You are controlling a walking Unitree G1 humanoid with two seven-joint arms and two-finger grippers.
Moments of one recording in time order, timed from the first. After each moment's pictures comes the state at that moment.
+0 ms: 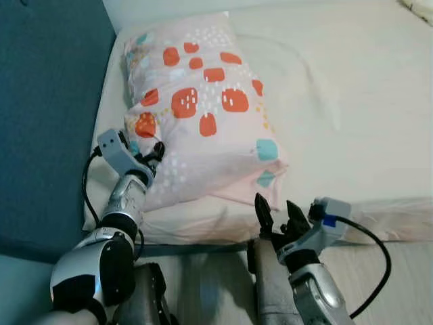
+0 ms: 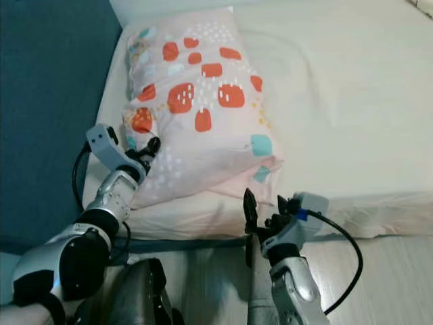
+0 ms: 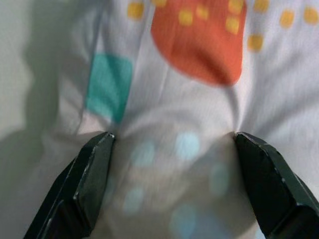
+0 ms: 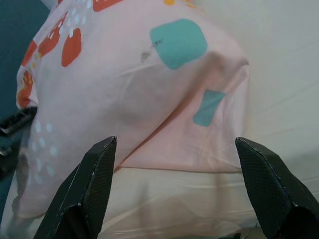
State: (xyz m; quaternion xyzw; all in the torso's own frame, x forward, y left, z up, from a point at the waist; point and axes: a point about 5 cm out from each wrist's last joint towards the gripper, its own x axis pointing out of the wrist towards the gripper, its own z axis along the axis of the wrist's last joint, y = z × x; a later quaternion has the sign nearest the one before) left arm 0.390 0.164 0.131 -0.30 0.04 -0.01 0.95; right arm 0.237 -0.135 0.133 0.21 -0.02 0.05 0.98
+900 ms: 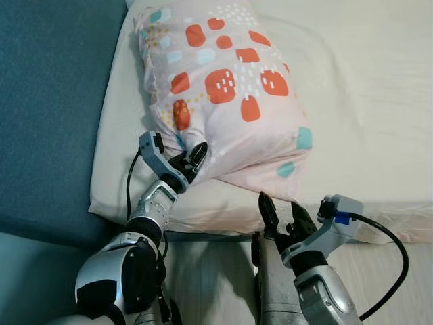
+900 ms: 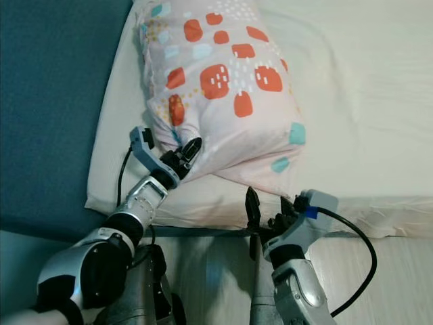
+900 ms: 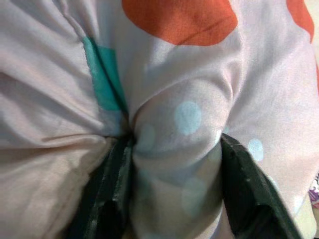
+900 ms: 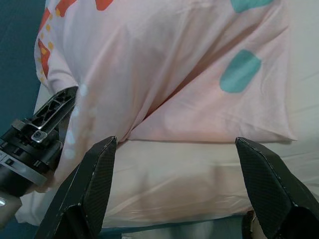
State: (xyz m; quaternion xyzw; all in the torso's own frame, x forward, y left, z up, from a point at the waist) left arm 0.385 0.090 0.140 -0.36 0.02 -0.23 0.90; right arm 0.227 -0.133 0.148 0.24 -0.01 0.05 0.97
